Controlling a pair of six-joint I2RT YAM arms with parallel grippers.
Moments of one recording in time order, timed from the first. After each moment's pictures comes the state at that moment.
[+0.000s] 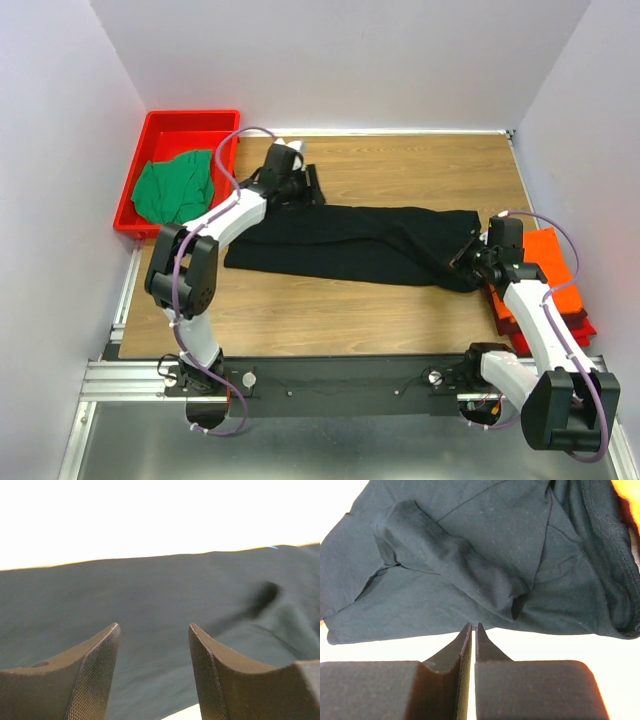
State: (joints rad) left arm -0.39 1.79 1.30 -0.23 0.17 -0.49; right arm -0.05 0.97 0.60 -0.48 -0.20 0.64
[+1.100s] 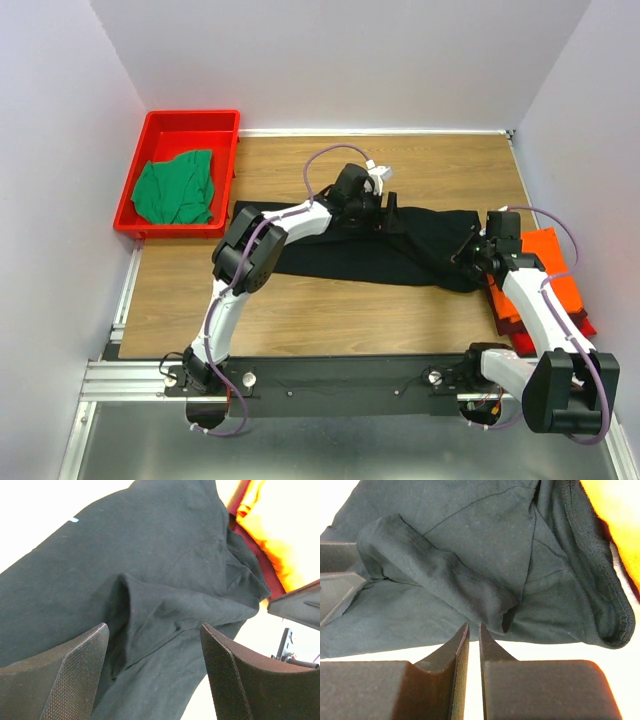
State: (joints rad) left arm -0.69 2.22 1.59 0.08 0.54 -0.48; right arm -0.05 1.06 0.65 -0.49 -0.15 0.63
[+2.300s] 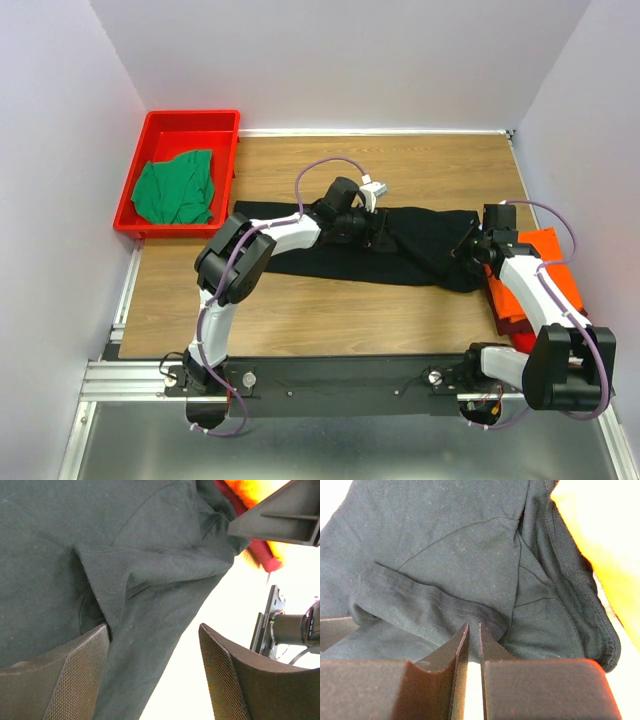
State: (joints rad) left arm -0.71 2.07 1.34 0.18 0.64 -0.43; right arm -0.05 1.18 0.70 -0.44 -0.07 0.61
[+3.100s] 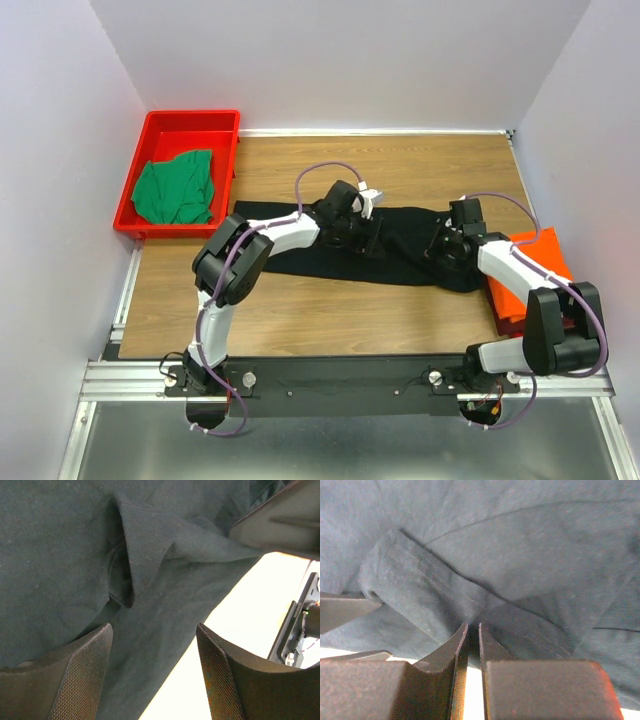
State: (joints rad) left arm -0.71 2.05 1.34 -0.03 0.55 -0.35; right arm 0.13 1.38 0.73 -0.32 -0.13 0.60
